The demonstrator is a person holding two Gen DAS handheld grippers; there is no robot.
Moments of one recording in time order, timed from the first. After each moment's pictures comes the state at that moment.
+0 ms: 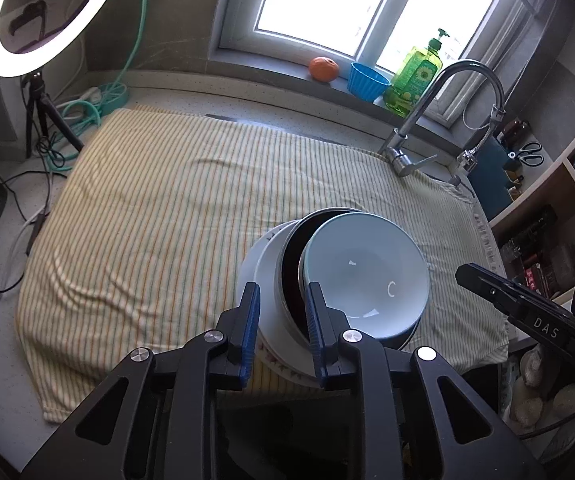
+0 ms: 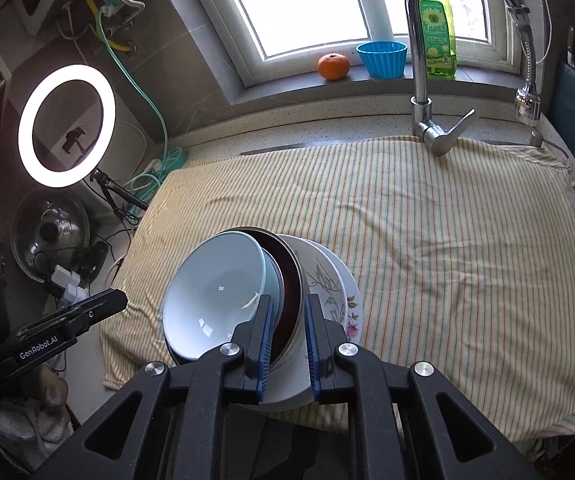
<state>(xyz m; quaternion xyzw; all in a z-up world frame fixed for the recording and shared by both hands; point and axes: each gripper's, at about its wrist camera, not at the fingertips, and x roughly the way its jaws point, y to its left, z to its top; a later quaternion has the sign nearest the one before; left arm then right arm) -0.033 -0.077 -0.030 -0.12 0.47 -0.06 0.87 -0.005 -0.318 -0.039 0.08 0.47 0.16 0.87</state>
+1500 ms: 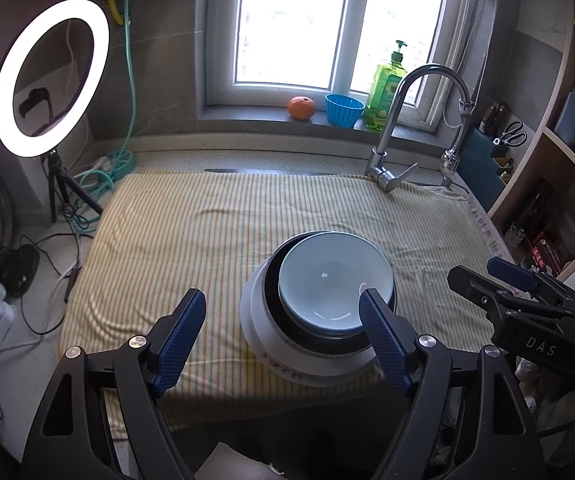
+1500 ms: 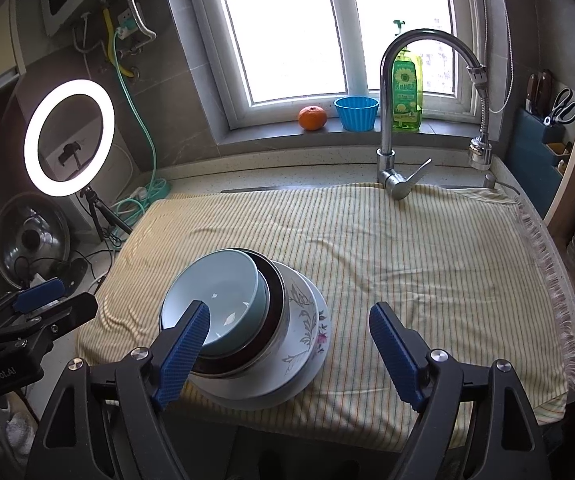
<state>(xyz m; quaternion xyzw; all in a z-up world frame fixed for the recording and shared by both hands) -0.067 -0.107 0.010 -0.04 0.40 -0.05 0.91 -0.048 -0.317 -0.010 0.05 0.40 0.11 0.91</state>
